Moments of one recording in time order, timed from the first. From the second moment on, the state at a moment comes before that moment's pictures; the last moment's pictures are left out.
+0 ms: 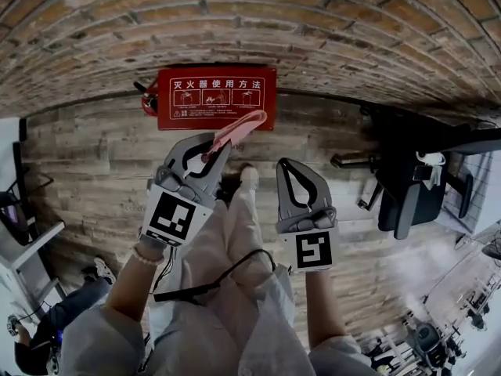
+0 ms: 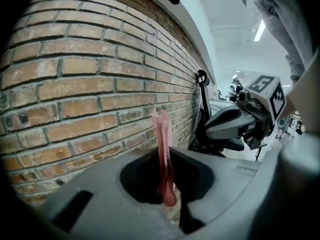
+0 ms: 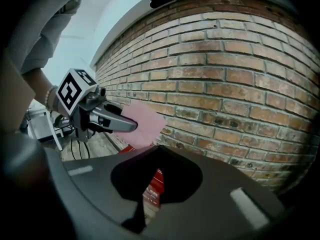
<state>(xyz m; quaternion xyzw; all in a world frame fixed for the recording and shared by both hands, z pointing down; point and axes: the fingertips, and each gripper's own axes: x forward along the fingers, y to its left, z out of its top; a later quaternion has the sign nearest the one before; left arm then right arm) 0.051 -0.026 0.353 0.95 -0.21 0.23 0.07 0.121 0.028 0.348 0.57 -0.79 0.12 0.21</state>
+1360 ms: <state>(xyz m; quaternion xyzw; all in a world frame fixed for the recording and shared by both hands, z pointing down) 0.168 -0.130 0.536 0.89 -0.24 0.27 0.26 0.164 0.012 0.435 0.57 -0.77 0.17 0.20</state>
